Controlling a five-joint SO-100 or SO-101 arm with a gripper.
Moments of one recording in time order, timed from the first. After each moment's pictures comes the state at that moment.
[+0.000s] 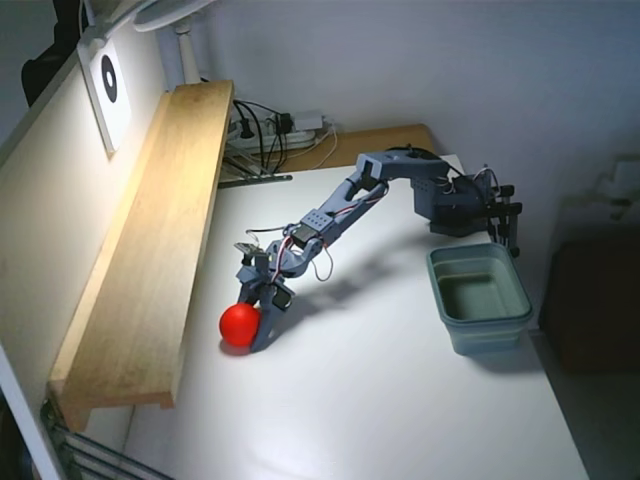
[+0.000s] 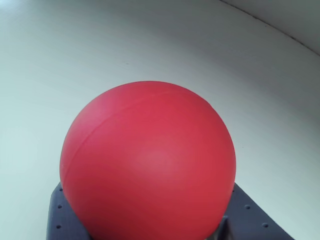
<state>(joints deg) -8.9 18.3 29.4 15.4 -90.2</state>
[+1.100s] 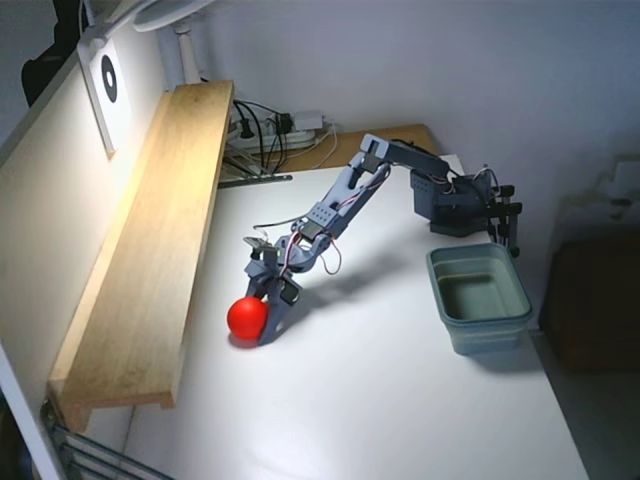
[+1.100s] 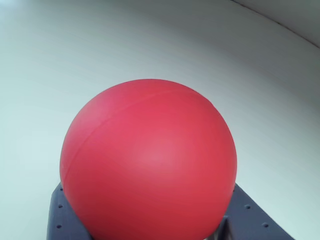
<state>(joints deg) -8.8 33.2 58.4 1.0 -90.1</state>
